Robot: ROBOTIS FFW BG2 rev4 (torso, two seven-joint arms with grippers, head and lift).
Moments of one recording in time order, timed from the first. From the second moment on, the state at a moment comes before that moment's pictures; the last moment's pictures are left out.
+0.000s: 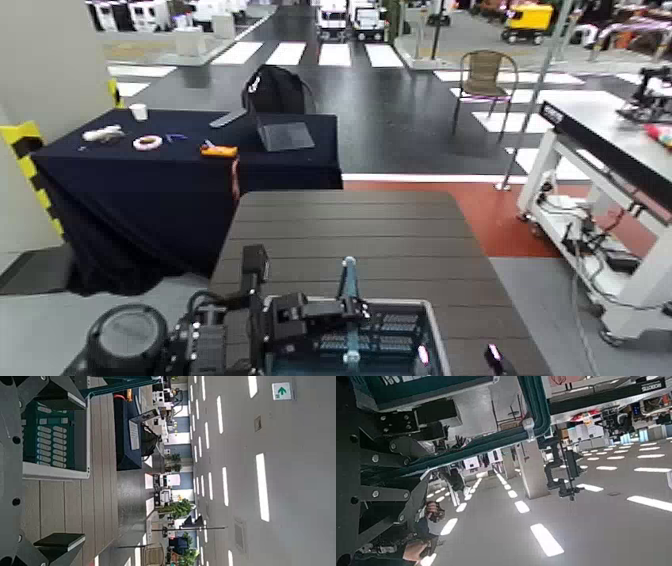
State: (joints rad) left arm -0.32 0.30 -0.29 -1.42 1.46 1.13 -0.53; right arm 0.43 -0.09 0.21 -1.74 -0.04 -0.35 -0.16
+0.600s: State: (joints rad) left arm -0.54 0.26 -0.39 -1.24 1.23 1.00 -0.69; right arm 0.42 -0.10 0.22 -1.72 -0.05 -0.38 -0.16
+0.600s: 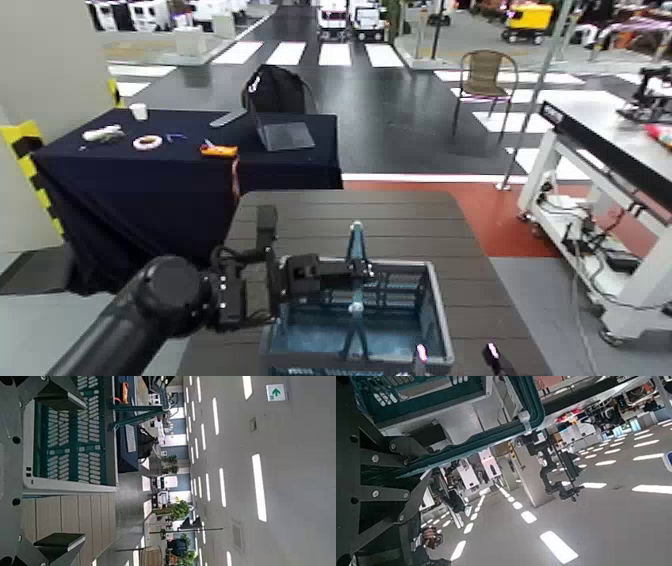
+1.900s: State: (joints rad) left arm -0.84 0.10 -0.46 -0.69 1.02 0.79 -0.80; right arm 0.40 -0.10 0.24 -1.71 -0.07 -0.39 -0.14
